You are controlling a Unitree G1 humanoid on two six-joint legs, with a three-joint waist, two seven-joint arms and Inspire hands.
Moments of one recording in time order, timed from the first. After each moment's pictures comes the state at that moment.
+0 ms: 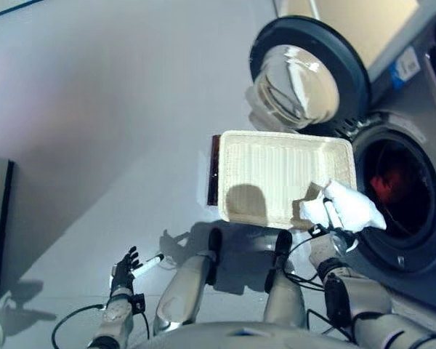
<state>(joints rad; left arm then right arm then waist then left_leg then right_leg) 0.05 0.19 -0.22 1.10 -0.45 -0.32 0.19 -0.46 -0.21 -0.24 1.20 1.05 -0.37 -0.38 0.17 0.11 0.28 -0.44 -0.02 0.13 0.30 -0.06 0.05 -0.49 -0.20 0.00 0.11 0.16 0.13</state>
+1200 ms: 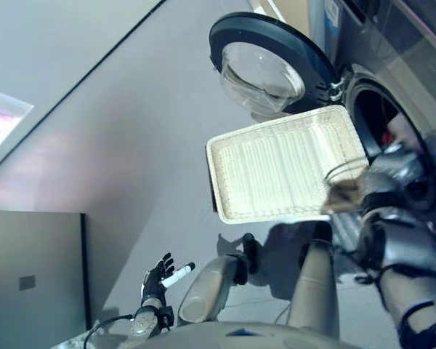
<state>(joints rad) 0.15 0.11 -0.32 0.93 -0.46 -0.34 0.13 -0.88 -0.58 -0.28 1.07 1.14 -0.52 -0.51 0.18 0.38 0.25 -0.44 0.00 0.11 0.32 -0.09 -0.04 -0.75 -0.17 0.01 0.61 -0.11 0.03</state>
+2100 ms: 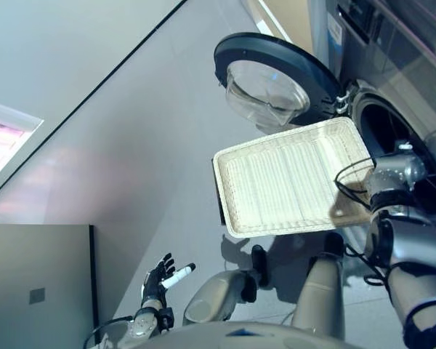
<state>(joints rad) 0.17 0.11 -0.33 0.94 -0.46 -0.33 0.11 -0.86 -0.58 -0.23 1.26 1.04 -0.40 -0.47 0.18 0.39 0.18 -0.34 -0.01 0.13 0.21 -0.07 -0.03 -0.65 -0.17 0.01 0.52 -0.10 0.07</state>
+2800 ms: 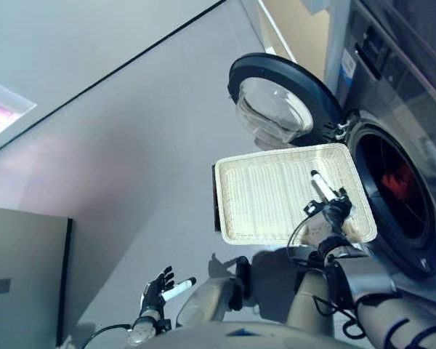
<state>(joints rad) 0.17 0.12 -0.26 1.00 -0.38 -0.29 0.12 -0.62 -0.29 0.01 1.28 0.80 -0.28 -0.40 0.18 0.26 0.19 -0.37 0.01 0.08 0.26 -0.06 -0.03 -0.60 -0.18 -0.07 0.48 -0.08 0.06</state>
